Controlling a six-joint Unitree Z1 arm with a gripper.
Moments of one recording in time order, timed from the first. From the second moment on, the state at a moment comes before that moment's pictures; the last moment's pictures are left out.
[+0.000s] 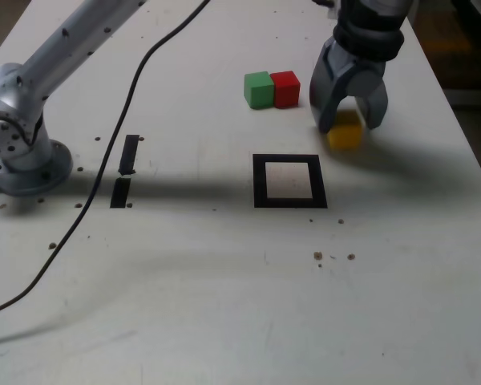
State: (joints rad) arm 0.09 2.41 -2.21 1.54 0.03 0.04
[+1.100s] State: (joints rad) arm 0.14 1.99 -1.85 1.50 -0.06 -0.75
